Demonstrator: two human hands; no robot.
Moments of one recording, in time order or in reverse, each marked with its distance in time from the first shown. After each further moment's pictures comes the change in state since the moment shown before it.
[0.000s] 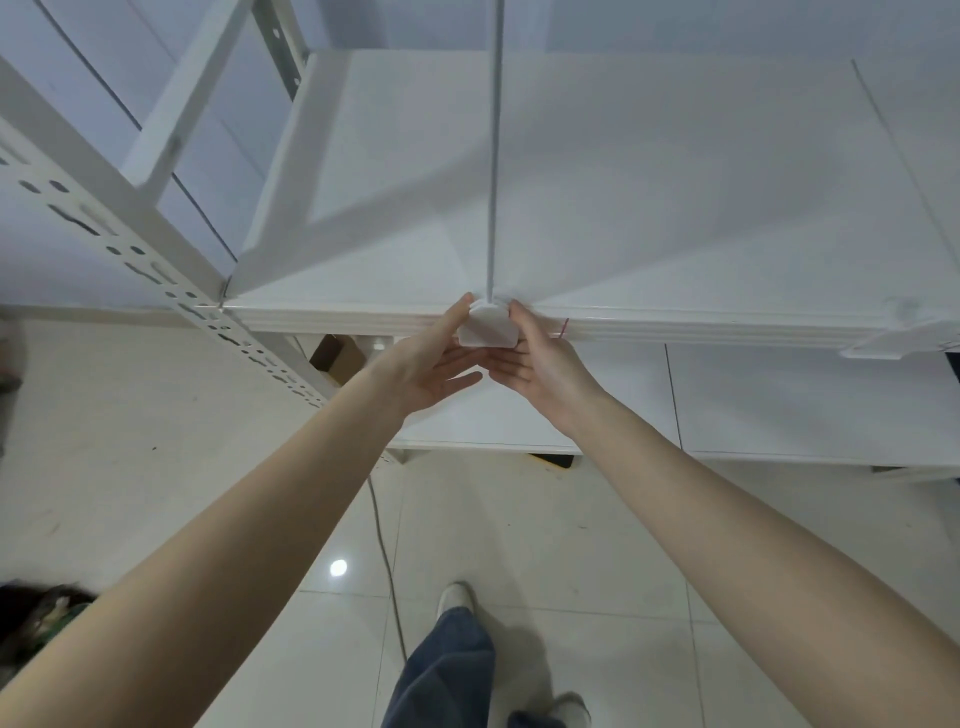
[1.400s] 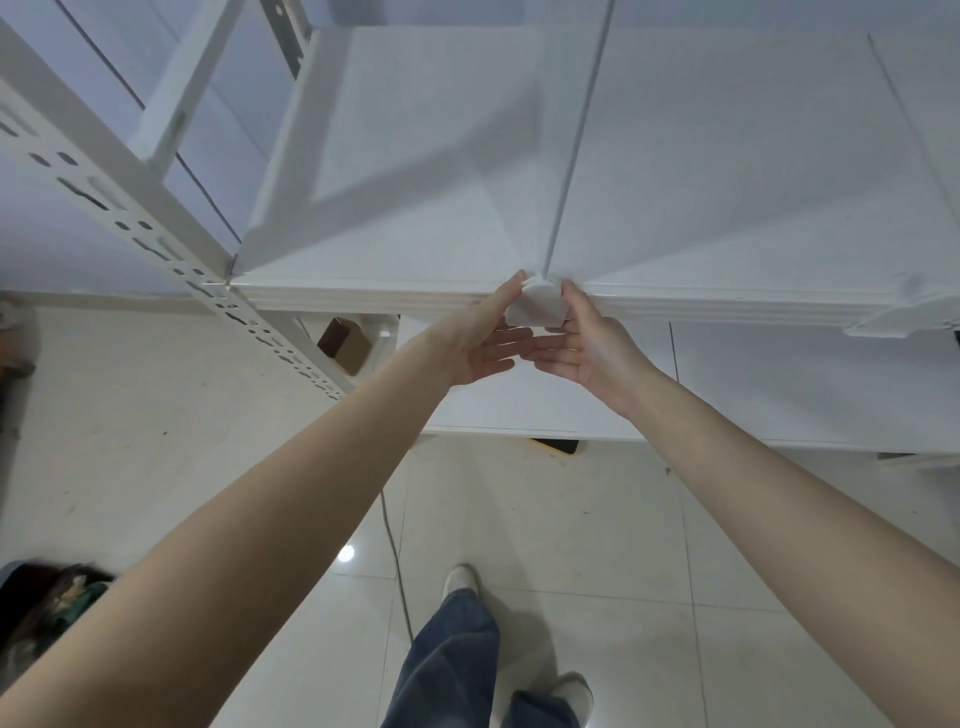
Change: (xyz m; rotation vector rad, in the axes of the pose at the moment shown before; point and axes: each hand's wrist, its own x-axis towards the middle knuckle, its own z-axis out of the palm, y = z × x) left_hand -0.003 0.001 0.036 0.244 -0.042 -0.022; right_hand -0.017 -0.014 -0.034 -0.163 0.095 -0.003
